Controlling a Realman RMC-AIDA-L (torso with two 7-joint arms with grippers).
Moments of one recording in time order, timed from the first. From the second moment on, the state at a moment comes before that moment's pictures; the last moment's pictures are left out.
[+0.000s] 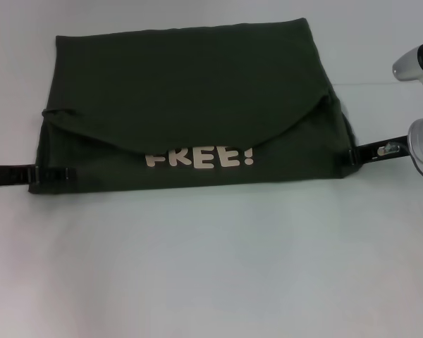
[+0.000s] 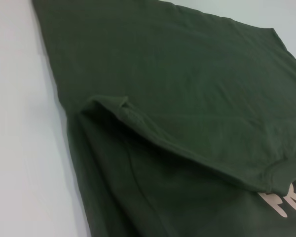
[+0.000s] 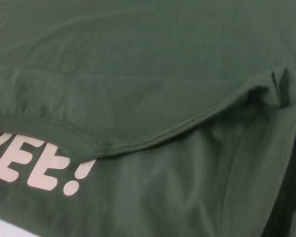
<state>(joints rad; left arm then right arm) -0.66 -1.89 0.69 0.44 2.23 1.07 -2.07 0.86 1.94 -0.84 -0.36 -2.40 -0.85 2.17</state>
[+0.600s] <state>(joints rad) -0.67 -1.89 0.69 0.44 2.23 1.06 -2.07 0.85 1.94 -0.84 -0.37 -2.40 -0.85 2.16</state>
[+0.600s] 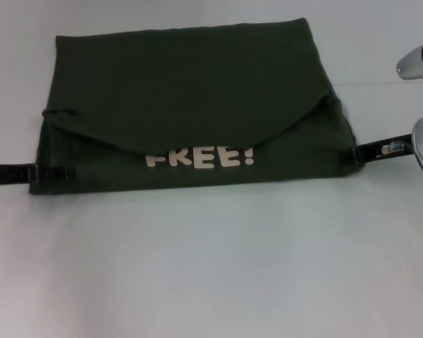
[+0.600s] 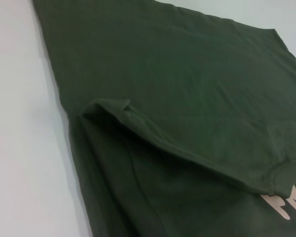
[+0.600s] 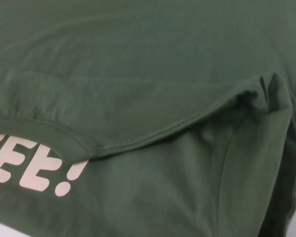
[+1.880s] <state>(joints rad) -0.67 -1.90 0.70 0.43 2.26 1.01 -2.08 0.85 1.93 -0.84 -0.37 -2.40 -0.86 2.16</state>
